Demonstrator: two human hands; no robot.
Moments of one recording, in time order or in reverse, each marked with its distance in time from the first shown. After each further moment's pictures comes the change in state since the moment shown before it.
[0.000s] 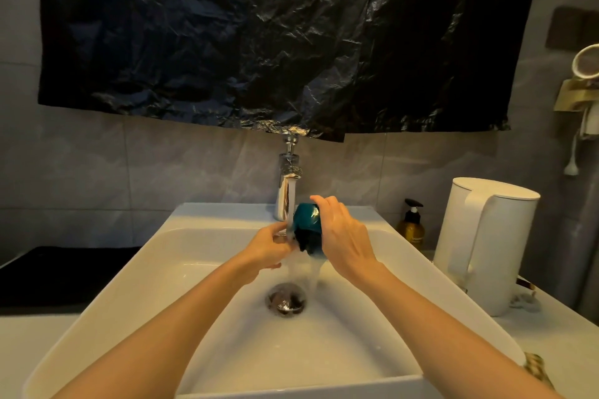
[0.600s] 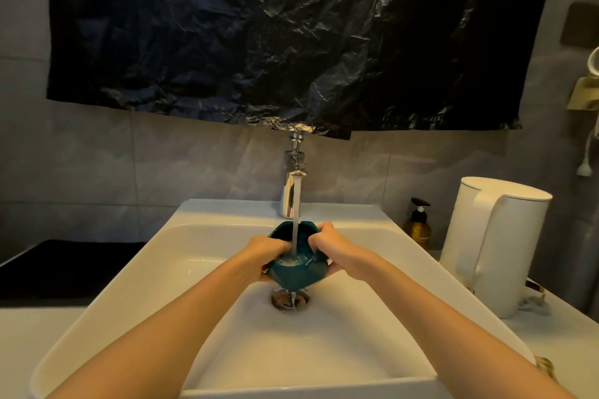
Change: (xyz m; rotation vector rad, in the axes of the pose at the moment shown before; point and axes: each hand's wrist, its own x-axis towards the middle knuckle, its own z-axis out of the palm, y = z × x) left_hand 0.004 -0.008 0.000 -0.164 0.113 -0.320; right_hand 0.011 -0.030 -0.017 0.918 -0.687 0.733
